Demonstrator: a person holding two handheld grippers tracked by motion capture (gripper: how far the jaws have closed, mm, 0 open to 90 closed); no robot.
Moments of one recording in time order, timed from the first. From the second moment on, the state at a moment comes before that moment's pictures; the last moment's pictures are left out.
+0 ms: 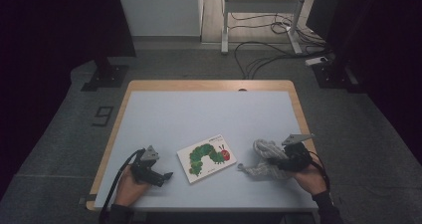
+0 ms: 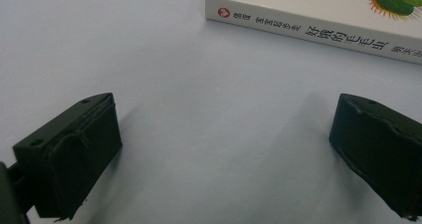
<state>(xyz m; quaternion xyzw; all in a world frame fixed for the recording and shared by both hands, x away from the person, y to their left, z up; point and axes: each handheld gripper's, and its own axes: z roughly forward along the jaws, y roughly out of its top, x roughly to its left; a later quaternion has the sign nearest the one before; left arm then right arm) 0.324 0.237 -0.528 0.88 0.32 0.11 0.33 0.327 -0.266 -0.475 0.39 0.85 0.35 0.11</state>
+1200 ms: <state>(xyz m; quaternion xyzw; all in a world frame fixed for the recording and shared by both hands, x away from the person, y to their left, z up) 0.324 0.237 -0.528 0.88 0.32 0.11 0.33 0.365 -0.232 -0.408 0.35 0.83 0.41 0.13</state>
